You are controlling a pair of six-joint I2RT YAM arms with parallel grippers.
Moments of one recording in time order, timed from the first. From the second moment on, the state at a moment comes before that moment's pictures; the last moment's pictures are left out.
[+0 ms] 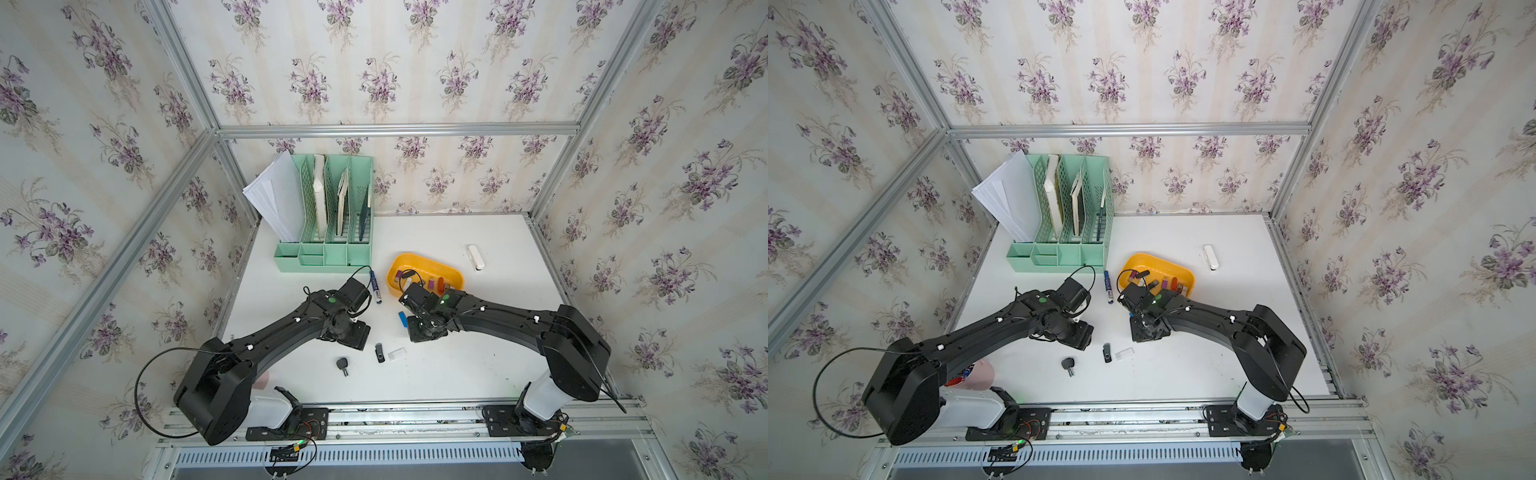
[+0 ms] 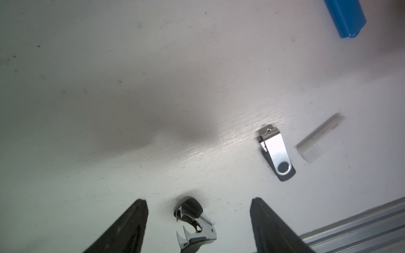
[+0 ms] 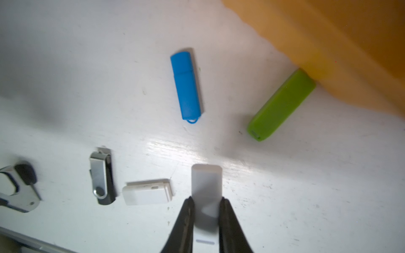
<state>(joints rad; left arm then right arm) -0.62 1.37 0.87 -0.88 0.02 -0.30 0.93 1.64 1.11 -0.77 0.05 0.71</state>
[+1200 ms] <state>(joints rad) -0.77 1.53 0.98 -0.77 0.10 -0.18 0.51 2.15 1.70 -0.76 -0.03 0.44</state>
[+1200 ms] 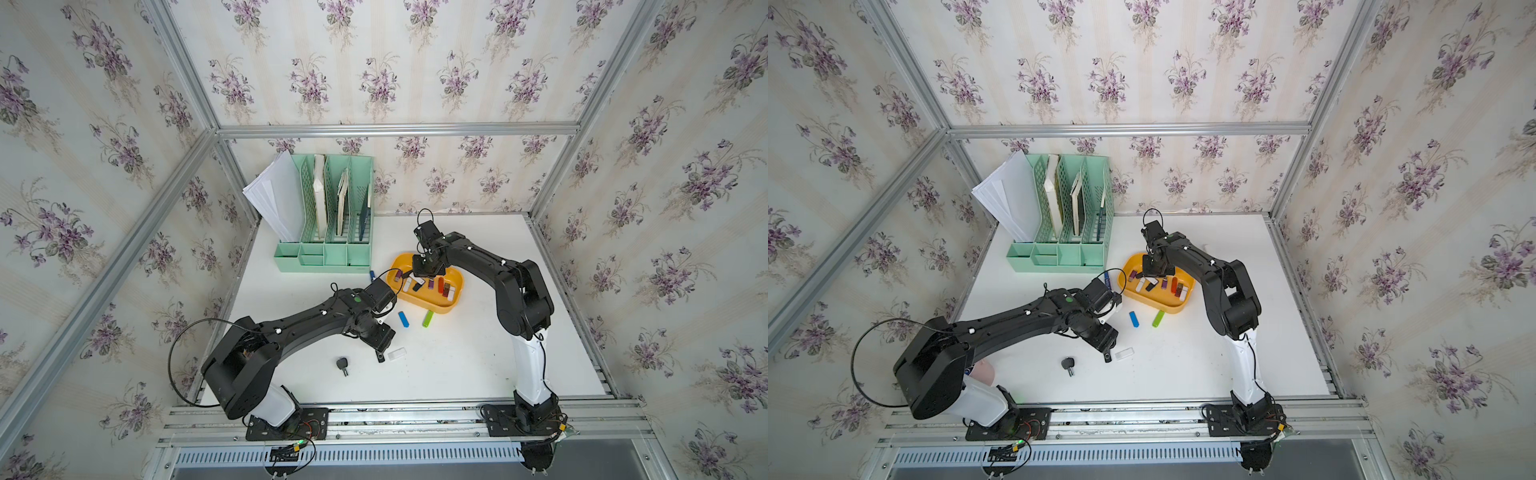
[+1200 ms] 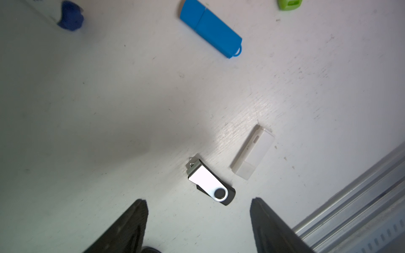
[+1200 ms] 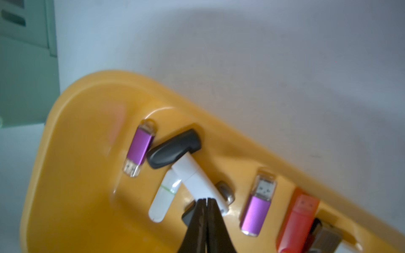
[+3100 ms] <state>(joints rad) -0.67 2.18 1.83 -1.01 -0.06 -0.13 0.54 1.71 1.13 -0.74 -0.11 0.47</state>
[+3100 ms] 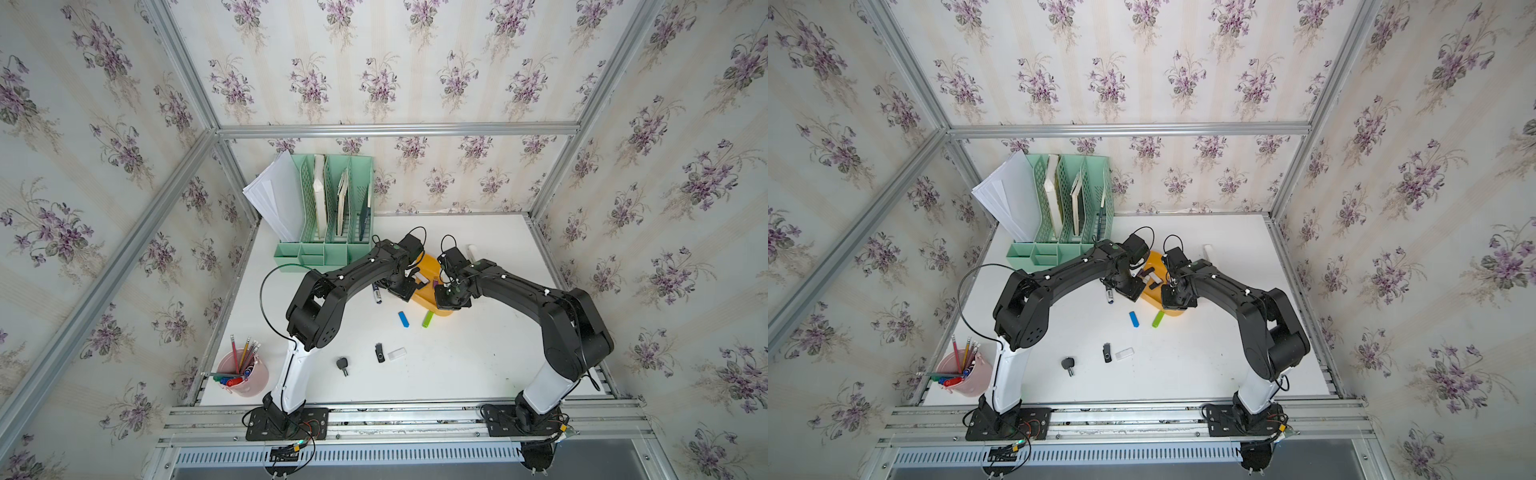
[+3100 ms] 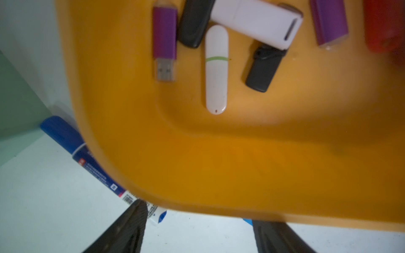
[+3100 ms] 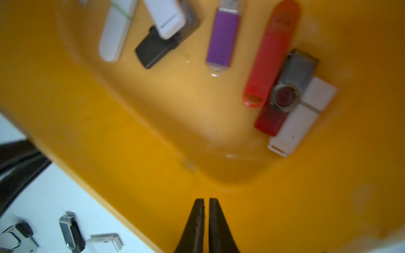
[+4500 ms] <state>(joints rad) -0.64 1.88 1.38 -0.95 -0.01 -0.19 0.43 1.99 1.41 -0.67 -0.02 0.45</state>
